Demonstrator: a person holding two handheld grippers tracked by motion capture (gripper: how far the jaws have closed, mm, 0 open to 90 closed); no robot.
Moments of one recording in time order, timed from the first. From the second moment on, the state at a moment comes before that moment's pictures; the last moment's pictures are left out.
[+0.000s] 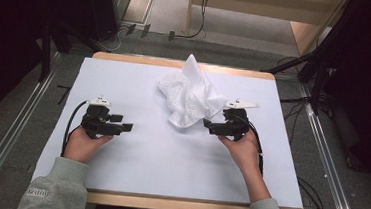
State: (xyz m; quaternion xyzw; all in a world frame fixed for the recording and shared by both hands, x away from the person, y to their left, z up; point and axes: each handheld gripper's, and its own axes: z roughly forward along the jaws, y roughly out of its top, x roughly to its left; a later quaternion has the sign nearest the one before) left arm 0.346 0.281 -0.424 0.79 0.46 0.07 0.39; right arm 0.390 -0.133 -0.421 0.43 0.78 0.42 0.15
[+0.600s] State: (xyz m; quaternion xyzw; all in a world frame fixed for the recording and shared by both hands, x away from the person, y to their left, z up) left arm 0.333 0.299 -0.423 0.78 0.48 0.08 0.39; right arm 0.434 -0.093 -0.468 0.42 0.81 0.39 0.11
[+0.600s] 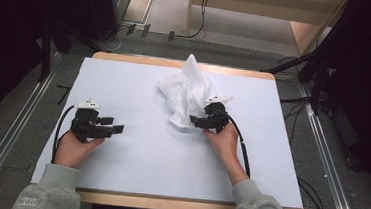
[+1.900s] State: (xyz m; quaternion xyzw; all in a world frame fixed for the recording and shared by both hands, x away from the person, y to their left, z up) left arm 0.380 0.157 -0.391 0.83 0.35 0.03 0.42; right arm 0.304 -0.144 -0.358 0.29 0.85 0.43 0.03
